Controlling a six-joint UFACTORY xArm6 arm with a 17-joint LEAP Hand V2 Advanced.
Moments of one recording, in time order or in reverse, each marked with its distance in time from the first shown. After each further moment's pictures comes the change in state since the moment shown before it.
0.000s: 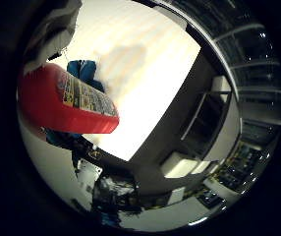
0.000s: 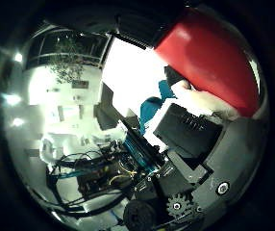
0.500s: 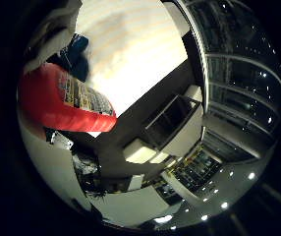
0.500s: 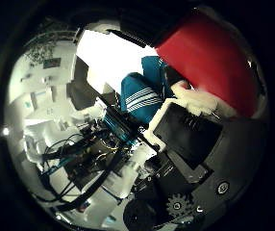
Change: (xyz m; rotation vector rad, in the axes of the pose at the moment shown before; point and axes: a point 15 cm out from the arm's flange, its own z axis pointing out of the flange) arm -0.046 -0.010 -0.010 -0.221 0.198 -0.169
